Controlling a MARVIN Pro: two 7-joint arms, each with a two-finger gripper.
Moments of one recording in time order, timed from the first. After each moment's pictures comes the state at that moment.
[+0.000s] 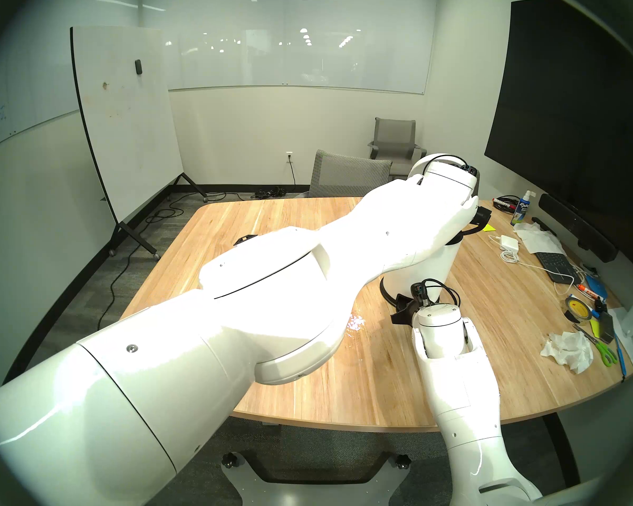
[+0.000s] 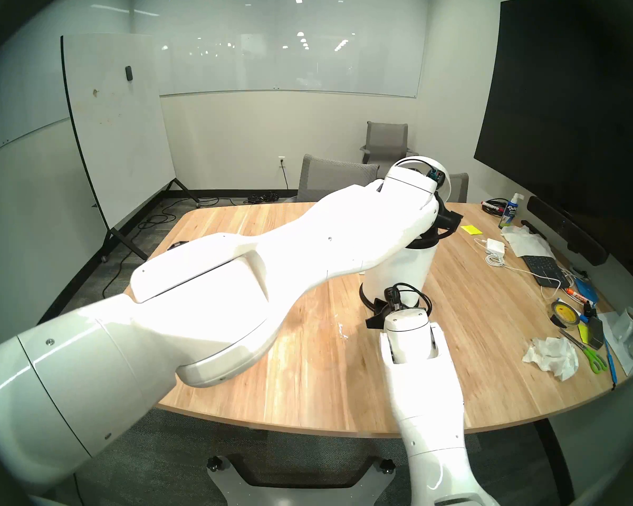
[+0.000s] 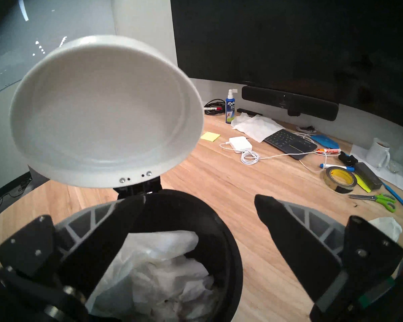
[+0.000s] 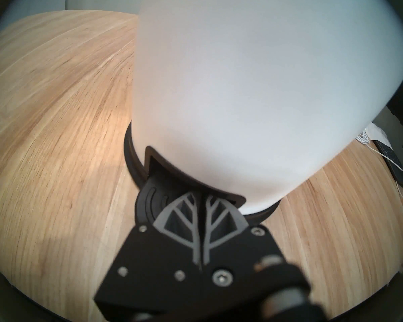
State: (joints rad) left arm 0.27 -2.00 -0.49 -0.50 -0.93 0.46 0.17; right arm -1.42 -1.54 1.60 -1.51 -0.34 0.68 0.10
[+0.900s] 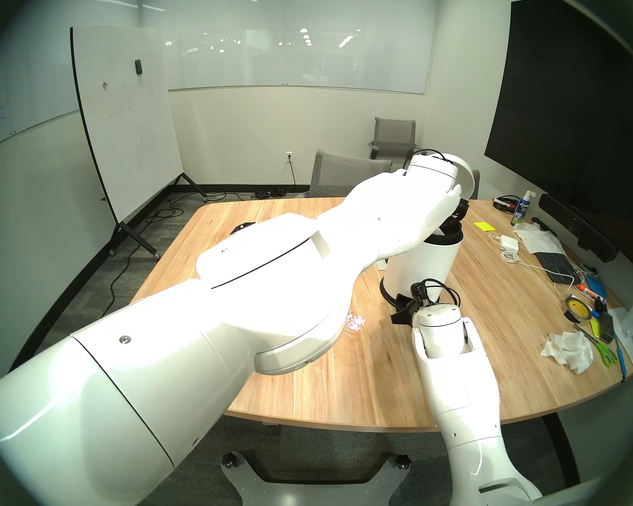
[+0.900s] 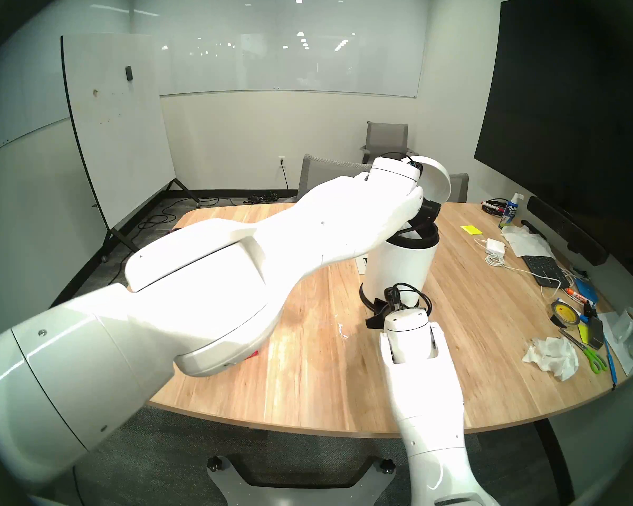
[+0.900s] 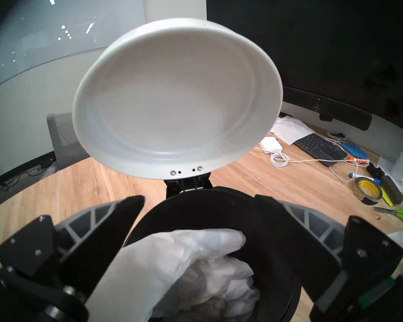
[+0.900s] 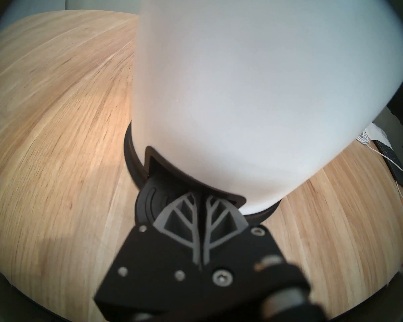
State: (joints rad) left arm 0.22 -2.00 -0.53 -0.45 -0.98 0.49 0.24; right arm -1.42 -1.54 1.60 -1.51 -0.34 0.69 0.10
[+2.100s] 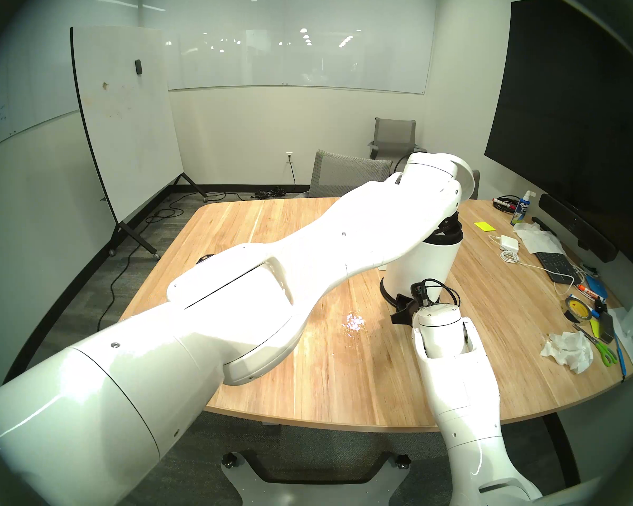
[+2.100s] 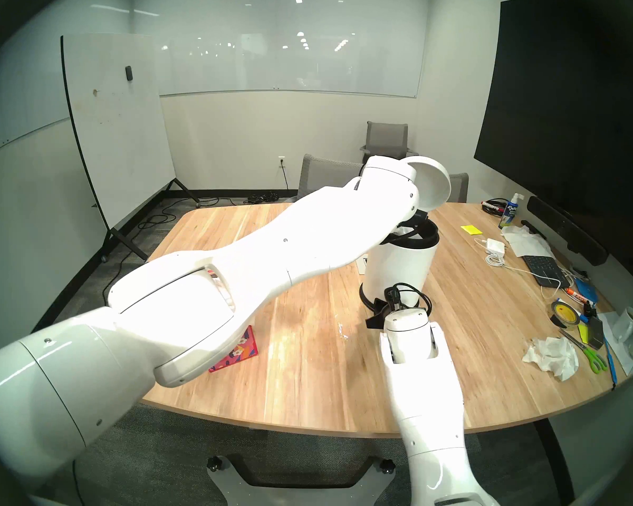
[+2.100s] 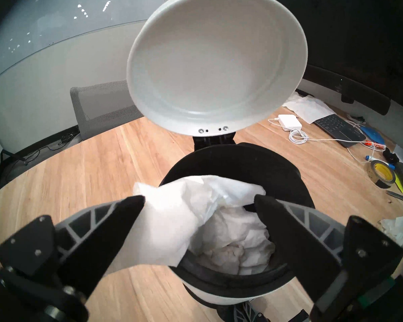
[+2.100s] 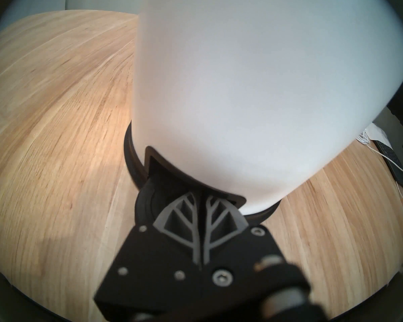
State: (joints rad) left arm 0.38 -1.82 -0.58 -0.89 -1.07 0.72 0.58; right arm -1.42 -1.54 1.60 -1.51 -0.34 0.68 0.10
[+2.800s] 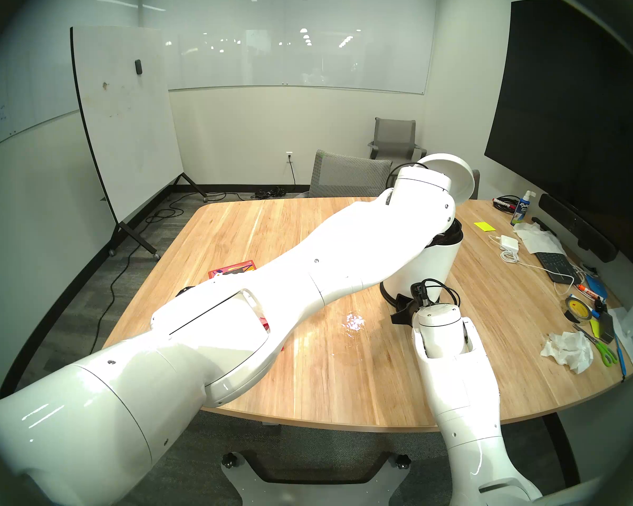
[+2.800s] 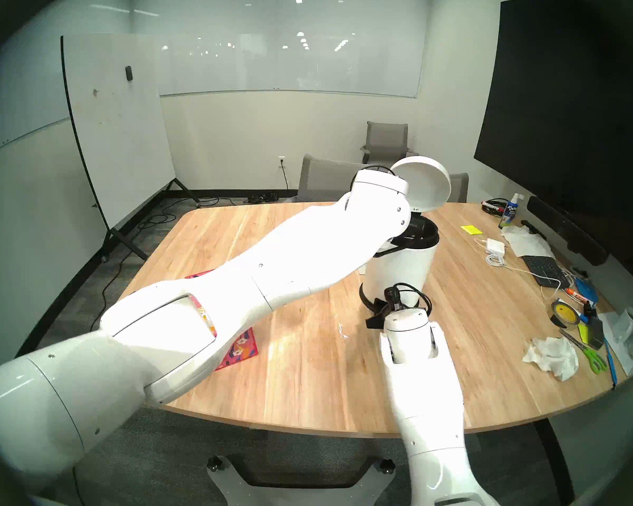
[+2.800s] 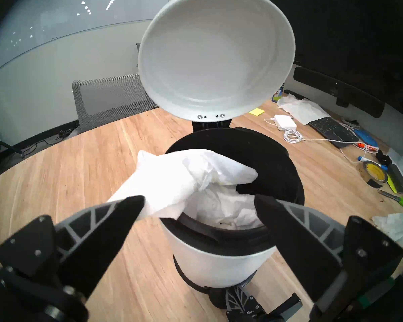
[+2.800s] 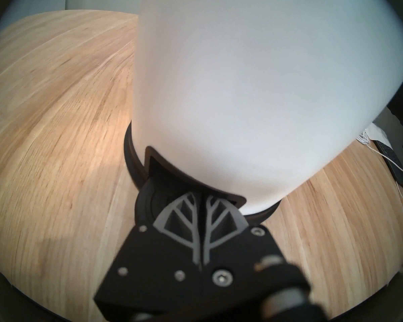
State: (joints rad) left arm 0.50 -1.74 -0.59 -1.12 -1.11 0.72 0.70; right arm -1.42 -1.54 1.60 -1.51 -0.34 0.68 0.10
